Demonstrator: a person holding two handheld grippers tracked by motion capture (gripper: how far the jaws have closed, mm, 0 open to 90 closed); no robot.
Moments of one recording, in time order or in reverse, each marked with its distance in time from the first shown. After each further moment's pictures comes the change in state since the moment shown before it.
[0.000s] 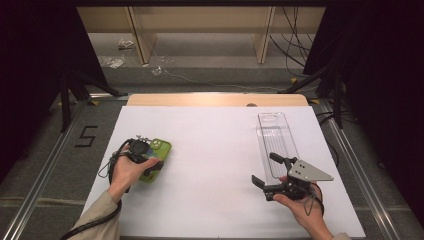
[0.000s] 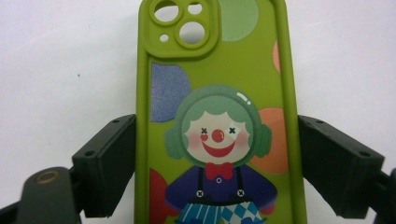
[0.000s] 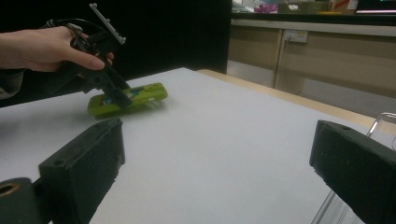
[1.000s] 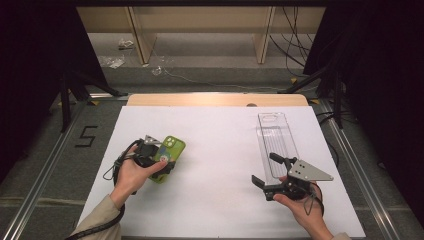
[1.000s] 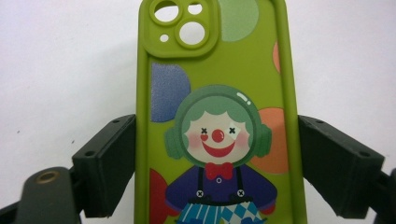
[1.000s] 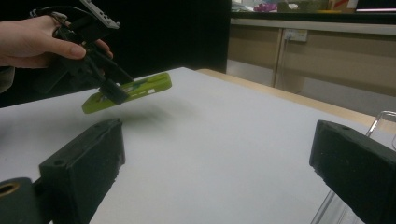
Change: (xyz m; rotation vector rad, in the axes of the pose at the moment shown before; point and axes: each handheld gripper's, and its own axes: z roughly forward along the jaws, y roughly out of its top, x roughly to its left) left arm -0.034 0.002 -0.019 -0.132 -0.122 0.117; right arm 0.000 0.000 0.000 0.002 -0.001 0.006
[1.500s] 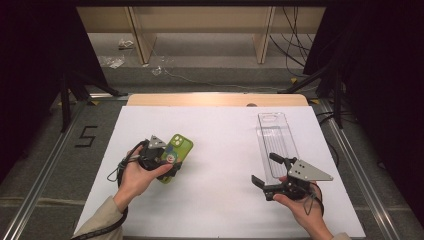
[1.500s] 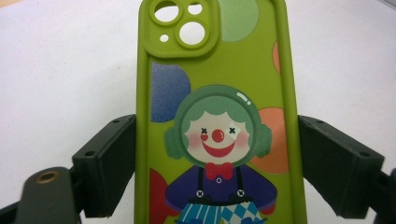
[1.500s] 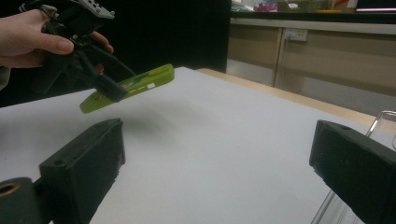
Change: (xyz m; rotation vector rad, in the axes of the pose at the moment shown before) left arm -0.018 0.003 -0.006 -0.083 -0.033 0.065; right arm 0.000 0.000 0.000 0.001 0.000 0.000
